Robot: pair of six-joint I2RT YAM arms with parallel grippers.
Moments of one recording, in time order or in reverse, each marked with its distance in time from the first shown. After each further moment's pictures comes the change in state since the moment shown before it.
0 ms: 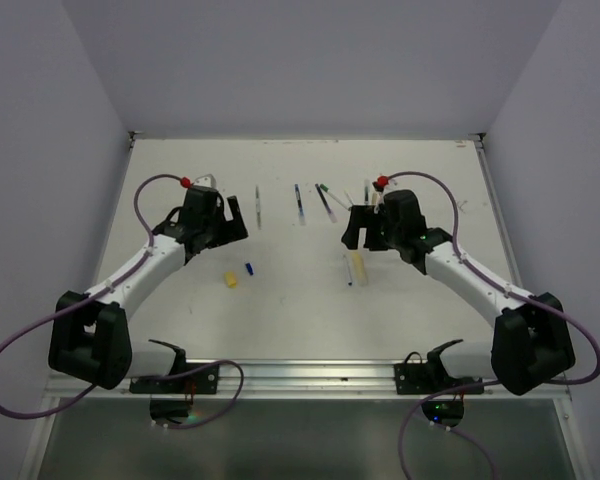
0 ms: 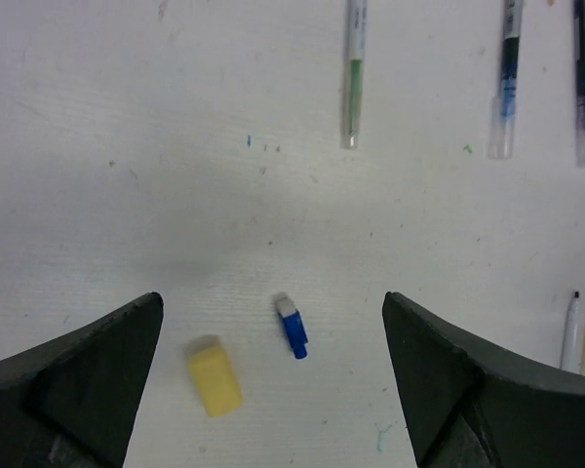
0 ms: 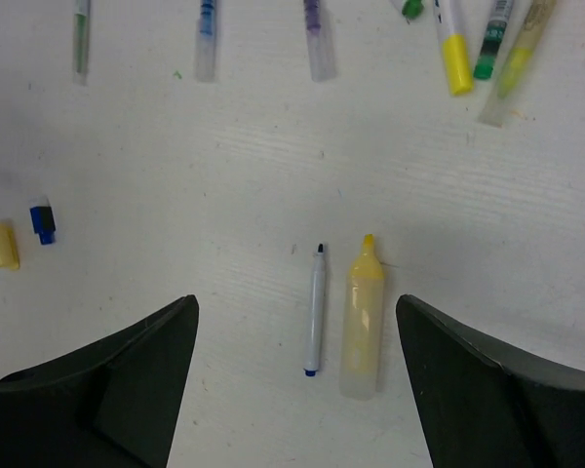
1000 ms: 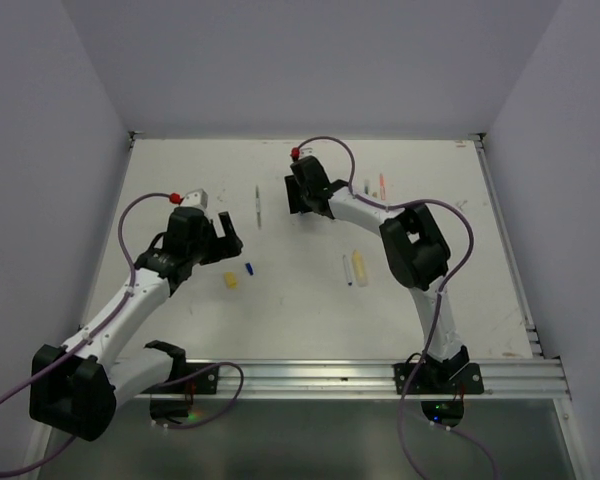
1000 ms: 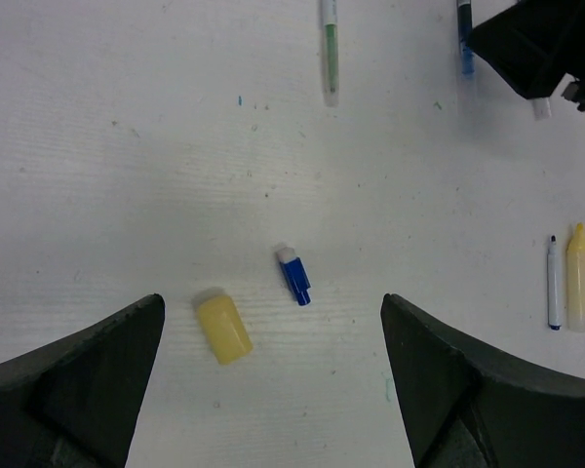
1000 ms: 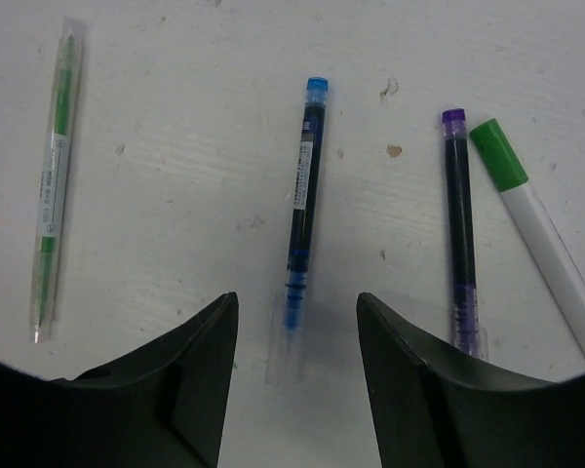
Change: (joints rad) left arm 0.000 -0.249 -0.134 0.017 0.043 0.035; right arm 0.229 0.879 0.829 0.002 0.314 -0.085
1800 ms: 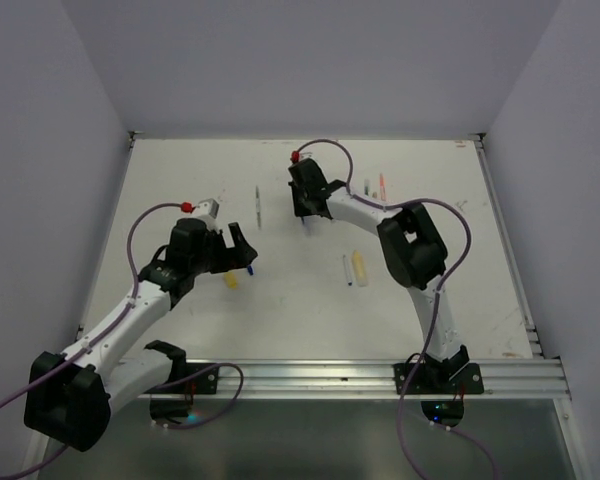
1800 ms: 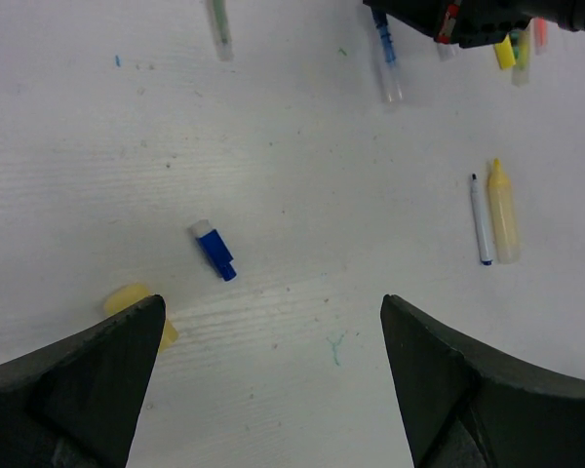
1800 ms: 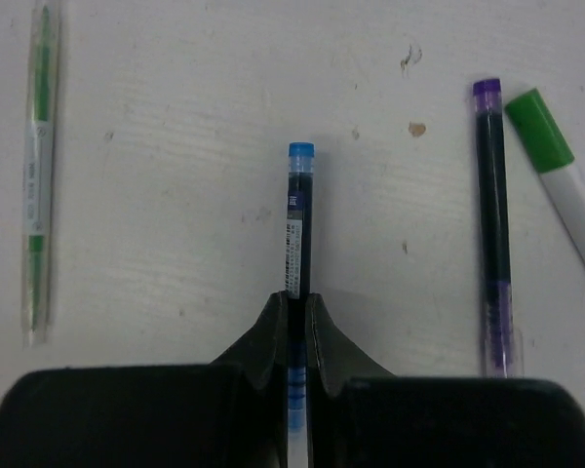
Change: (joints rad) left arm -0.036 -0.071 -0.116 0.105 0.161 -0.015; right arm 0.005 0.098 0.112 -0.074 -0.006 0.036
